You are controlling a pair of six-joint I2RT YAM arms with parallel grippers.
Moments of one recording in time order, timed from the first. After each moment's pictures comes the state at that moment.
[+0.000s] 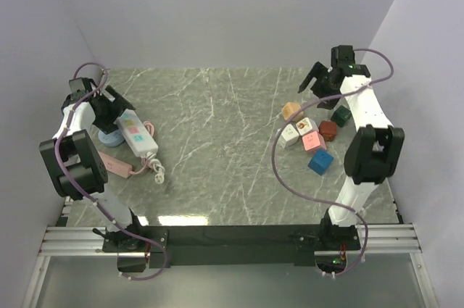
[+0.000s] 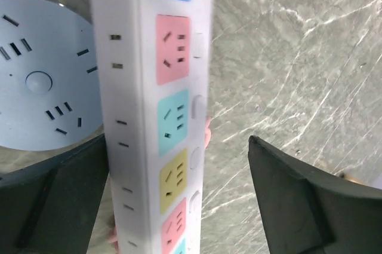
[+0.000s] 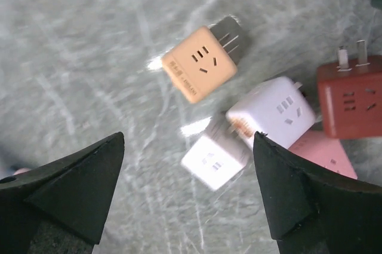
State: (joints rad) left arm 0.37 1.73 1.29 -0.52 0.31 -0.56; right arm -0.04 1.88 1.71 -0.87 -0.13 0.59
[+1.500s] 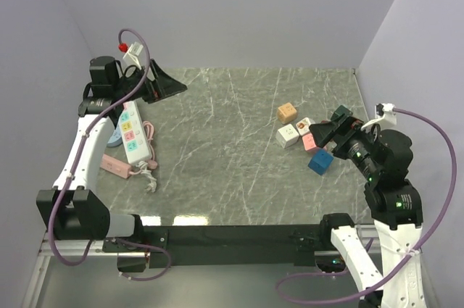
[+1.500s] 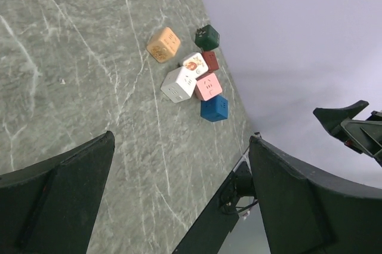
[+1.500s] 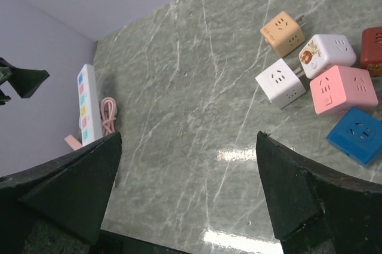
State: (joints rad) left arm 0.01 1.33 1.28 -0.30 0.89 -0.58; right arm 0.05 0.60 1.09 -0.77 -0.20 0.58
